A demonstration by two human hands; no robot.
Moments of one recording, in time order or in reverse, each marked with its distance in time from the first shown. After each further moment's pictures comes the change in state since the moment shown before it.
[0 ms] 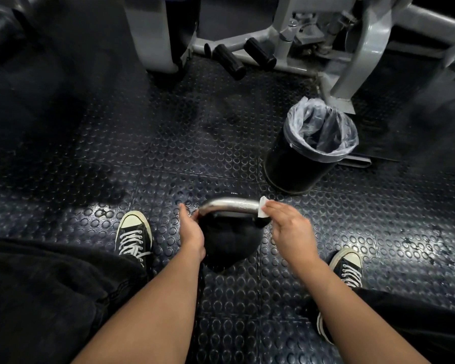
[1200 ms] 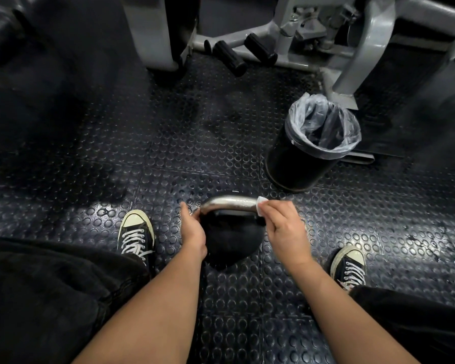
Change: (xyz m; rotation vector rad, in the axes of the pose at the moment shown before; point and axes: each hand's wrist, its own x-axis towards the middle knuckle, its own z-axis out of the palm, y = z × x) left_hand -0.005 0.000 0.000 0.024 0.020 0.015; right_hand -0.003 -0.004 0.019 0.098 0.144 -0.084
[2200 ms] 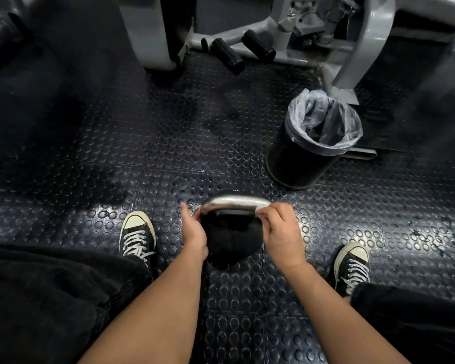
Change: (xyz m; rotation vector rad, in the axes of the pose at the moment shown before) left_hand 0.000 0.001 0.002 0.000 -0.011 0.002; right_hand -0.011 -0.006 0.013 -0.031 -0.006 0.072
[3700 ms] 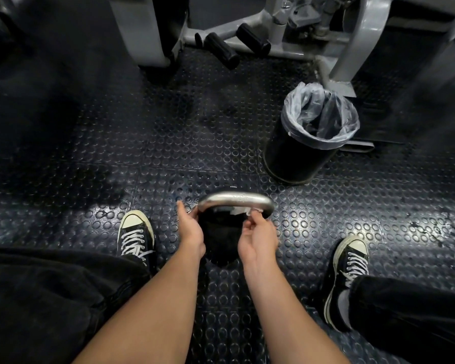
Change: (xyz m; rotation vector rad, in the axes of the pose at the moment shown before) left_hand -0.011 0.003 0.003 -0.005 0.013 0.010; right_hand 0.015 -0.061 0.030 1.615 0.588 1.564
